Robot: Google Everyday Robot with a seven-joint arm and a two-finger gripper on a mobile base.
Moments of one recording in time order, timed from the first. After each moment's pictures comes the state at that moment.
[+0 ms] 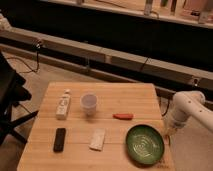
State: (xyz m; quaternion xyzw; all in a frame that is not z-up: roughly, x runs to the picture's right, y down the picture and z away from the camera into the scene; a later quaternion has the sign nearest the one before) arm 0.370 0.254 0.799 -0.40 0.05 0.18 0.90
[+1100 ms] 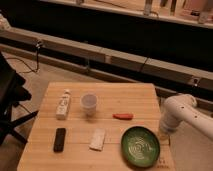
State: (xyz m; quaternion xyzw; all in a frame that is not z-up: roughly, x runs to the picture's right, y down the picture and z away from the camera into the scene) arm 0.304 0.272 0.772 -0.41 -0.01 0.10 0.91
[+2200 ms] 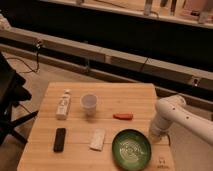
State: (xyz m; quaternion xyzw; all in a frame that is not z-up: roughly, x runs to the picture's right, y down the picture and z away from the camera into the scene) arm 0.253 0.281 0.761 -0.42 -0.06 0.03 0.90
